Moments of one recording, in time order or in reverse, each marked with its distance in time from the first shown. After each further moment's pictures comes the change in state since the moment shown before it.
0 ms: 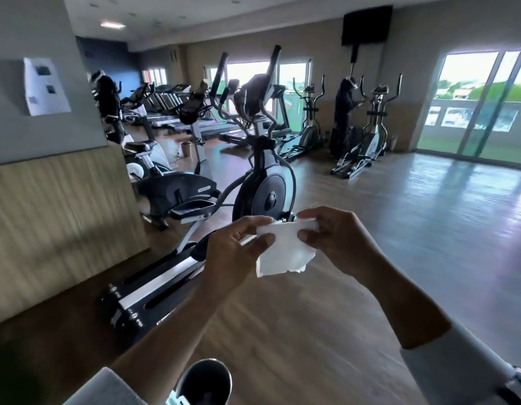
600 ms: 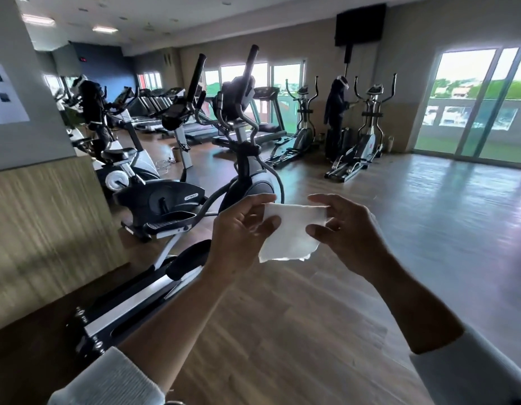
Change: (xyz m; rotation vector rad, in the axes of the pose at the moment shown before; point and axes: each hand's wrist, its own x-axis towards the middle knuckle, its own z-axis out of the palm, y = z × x) left_hand 0.150 -0.017 0.158 -0.053 0.006 0.039; right_hand 0.121 0.081 -0.138 -0.189 0.164 -0.113
